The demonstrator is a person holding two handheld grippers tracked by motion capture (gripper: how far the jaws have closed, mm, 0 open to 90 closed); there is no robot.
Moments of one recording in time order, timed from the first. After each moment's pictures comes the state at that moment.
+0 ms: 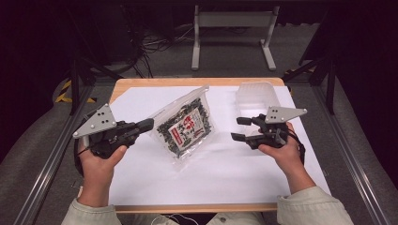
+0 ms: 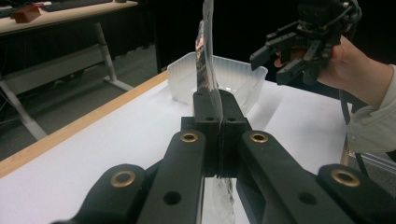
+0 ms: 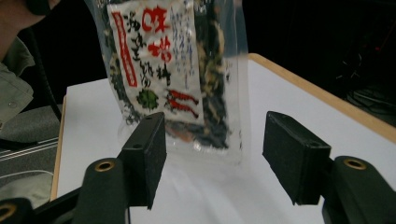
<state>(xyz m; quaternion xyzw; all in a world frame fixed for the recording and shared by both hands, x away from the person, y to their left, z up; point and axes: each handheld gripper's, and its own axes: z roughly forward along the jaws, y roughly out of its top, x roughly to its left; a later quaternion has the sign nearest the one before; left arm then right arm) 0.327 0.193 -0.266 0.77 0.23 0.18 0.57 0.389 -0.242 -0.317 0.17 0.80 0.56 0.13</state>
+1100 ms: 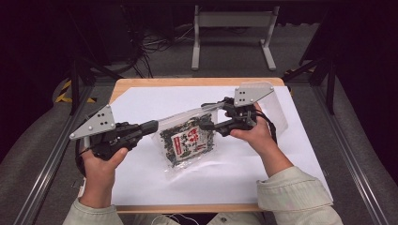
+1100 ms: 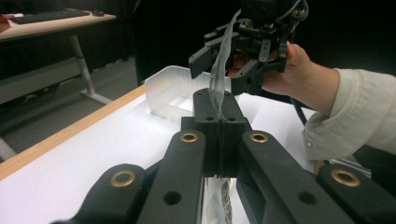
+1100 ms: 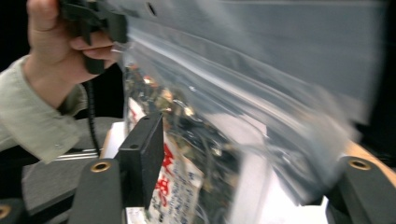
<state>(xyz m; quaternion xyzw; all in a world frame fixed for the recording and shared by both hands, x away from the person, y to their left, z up) 0.325 0.187 -0.265 0.76 0.19 0.15 0.60 0.418 -0.162 -0.286 0.05 0.79 0.61 0.07</state>
